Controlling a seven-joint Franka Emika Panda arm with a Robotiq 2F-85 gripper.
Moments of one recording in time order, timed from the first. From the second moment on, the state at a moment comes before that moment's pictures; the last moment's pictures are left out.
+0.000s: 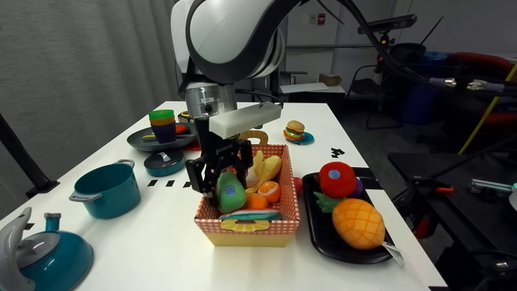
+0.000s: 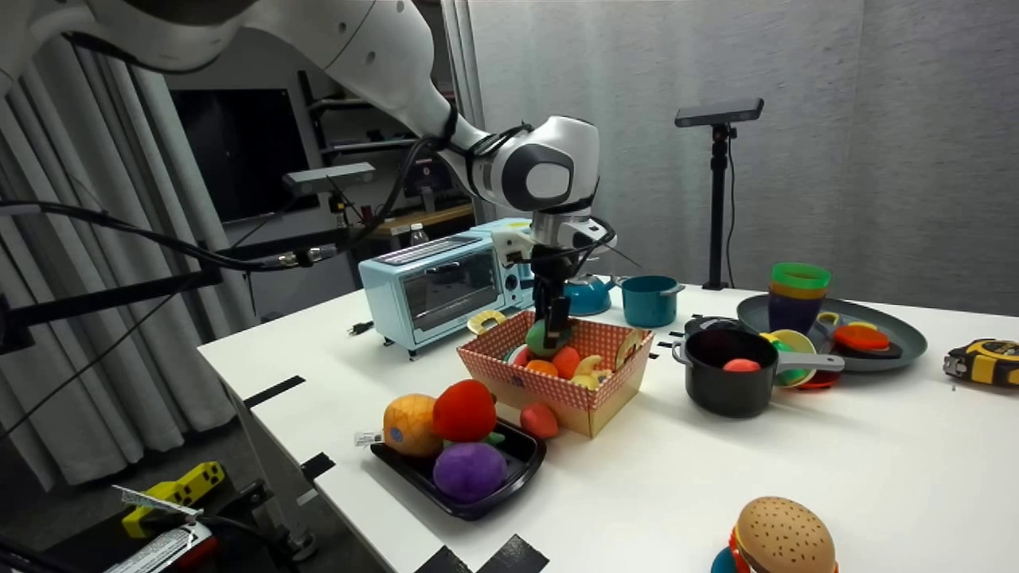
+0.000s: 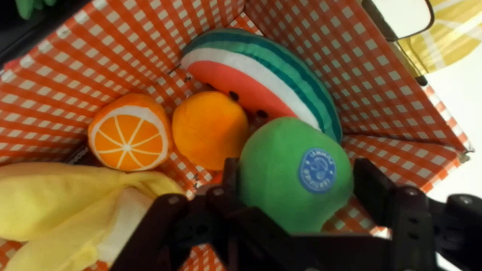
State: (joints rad) arm -0.03 0.73 -0.02 -1.56 0.24 2.15 0.44
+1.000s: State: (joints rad) arm -0.03 0.63 -0.02 -1.64 0.24 2.15 0.43
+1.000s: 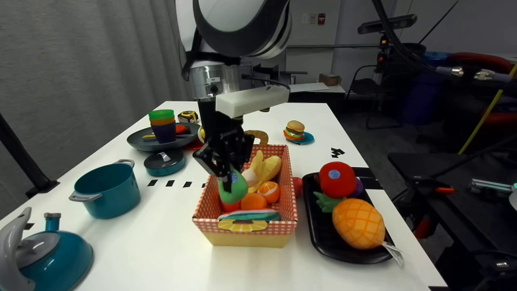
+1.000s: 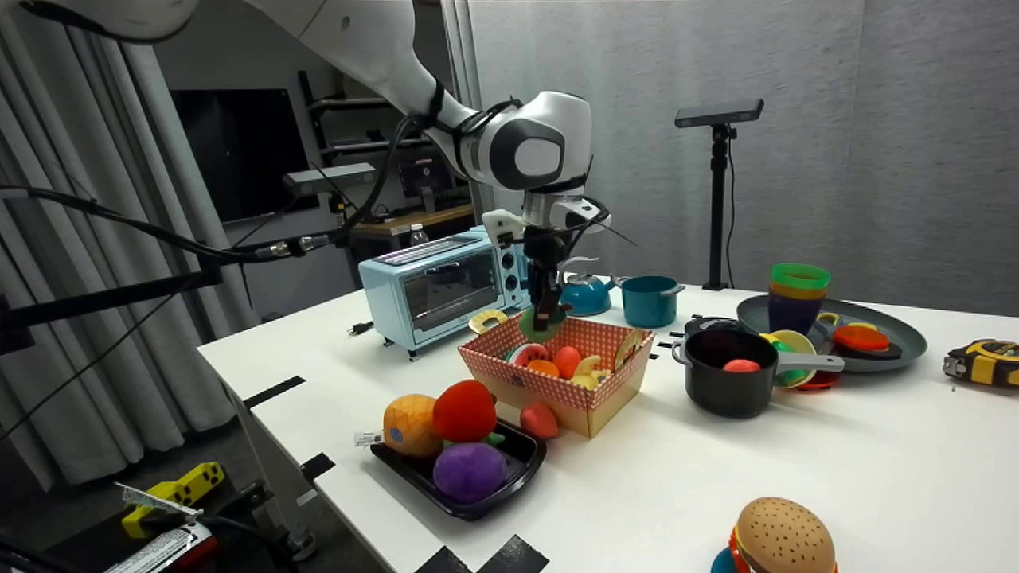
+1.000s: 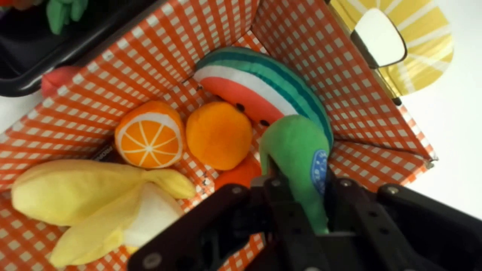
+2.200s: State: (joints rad) arm 0.01 0.17 -0.01 -2.22 0.15 2.16 0.31
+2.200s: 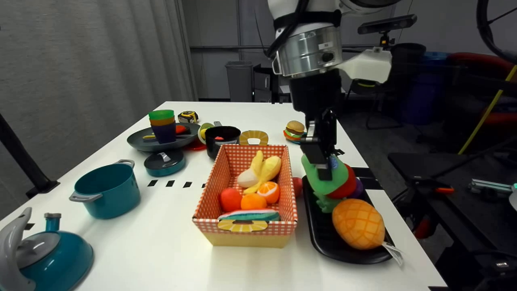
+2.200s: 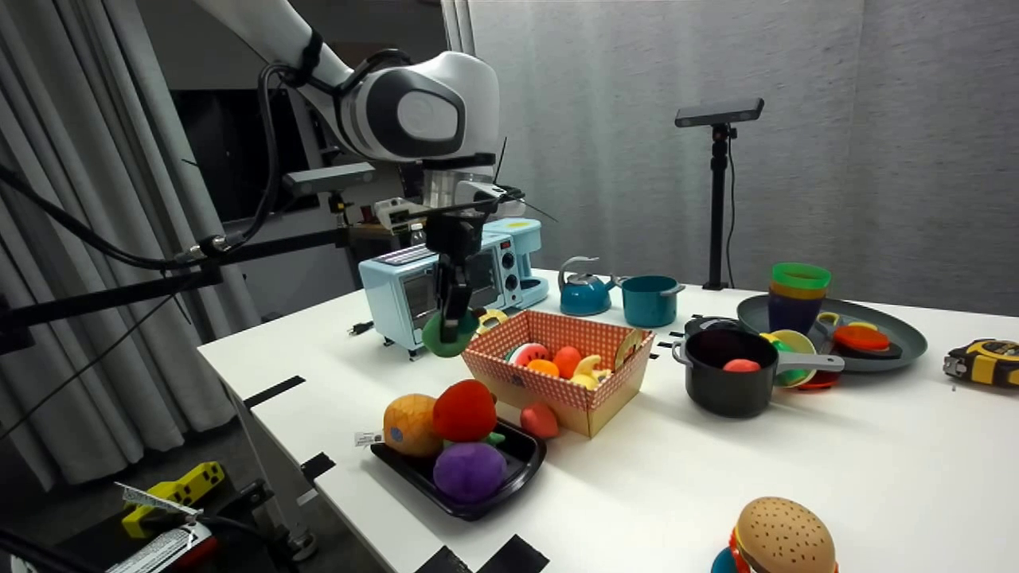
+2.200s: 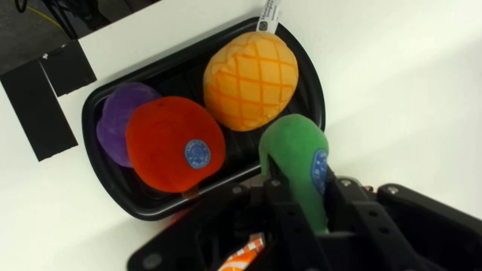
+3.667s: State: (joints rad) arm 0.01 0.14 -0.01 -2.28 0.12 2.16 0.20
